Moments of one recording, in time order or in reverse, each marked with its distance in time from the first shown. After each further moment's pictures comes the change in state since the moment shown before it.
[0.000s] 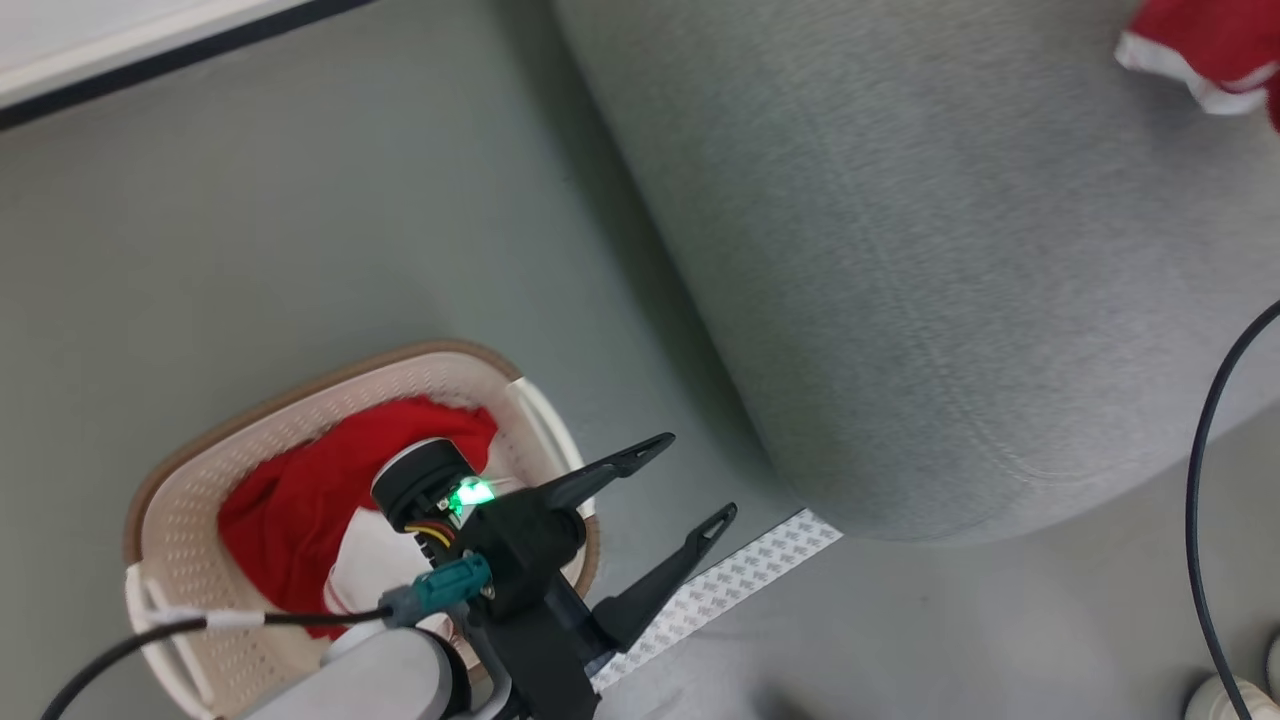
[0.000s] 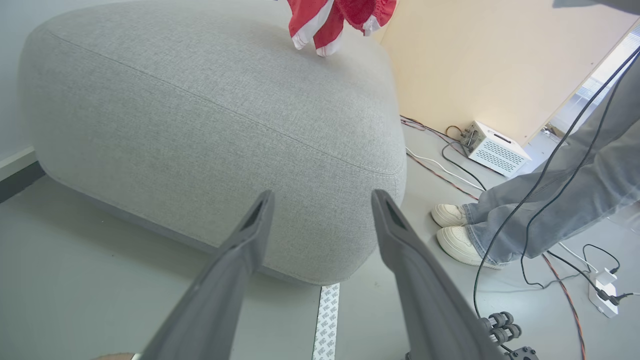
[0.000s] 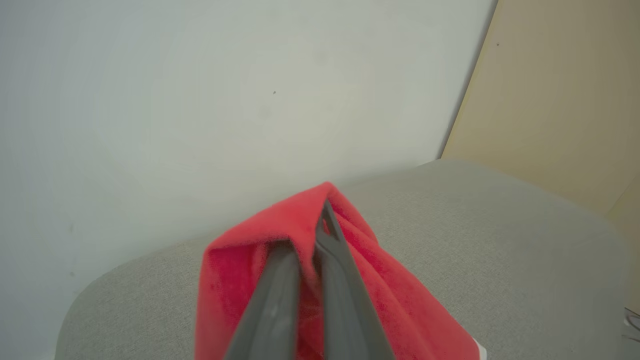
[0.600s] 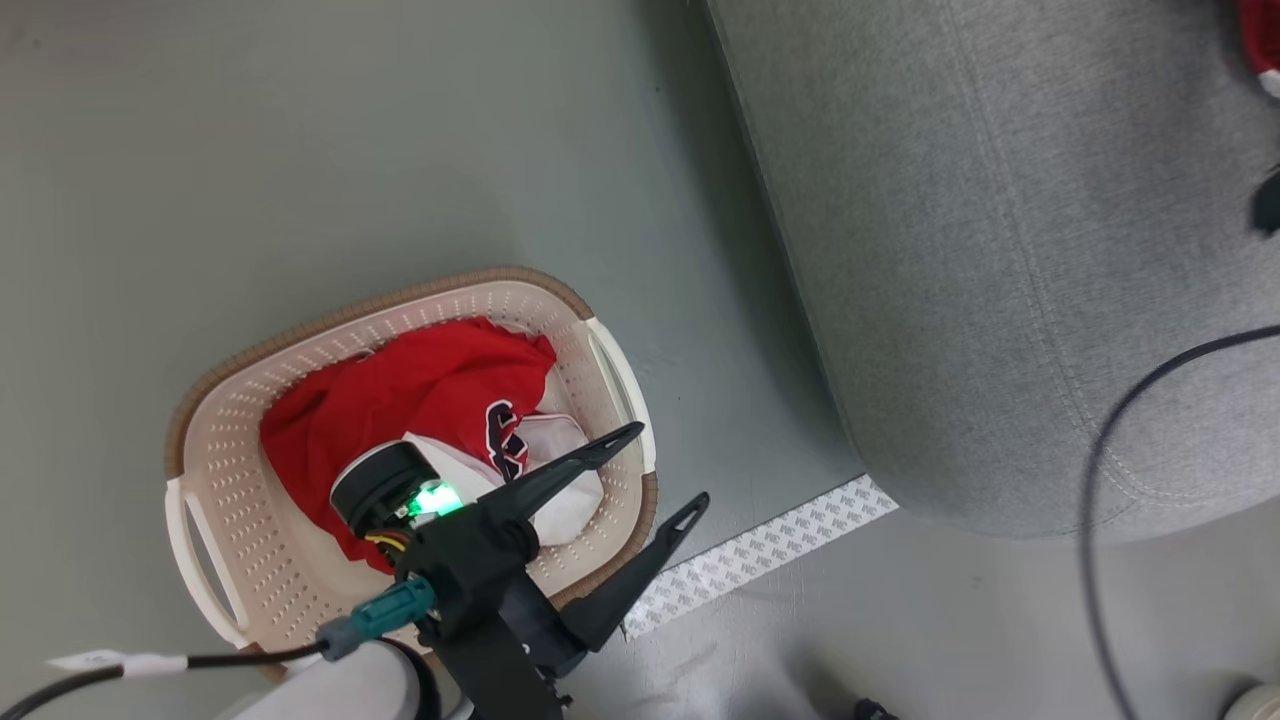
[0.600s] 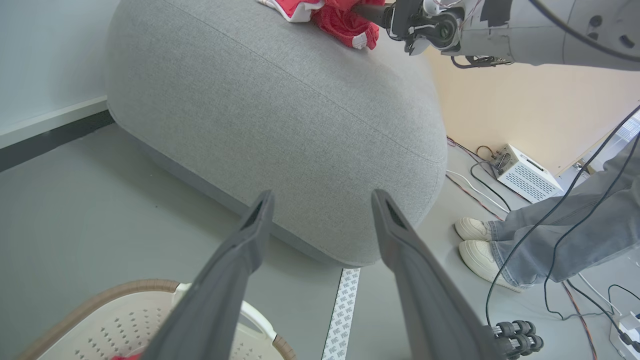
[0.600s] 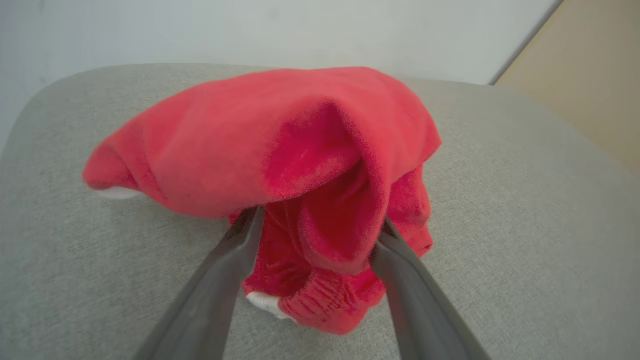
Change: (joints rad) left arm 0.032 0.055 0.021 -0.078 0.036 0.031 -0.068; right arm 0.044 0.025 -0.064 0.230 -0.211 0.000 -0.123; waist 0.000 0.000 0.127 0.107
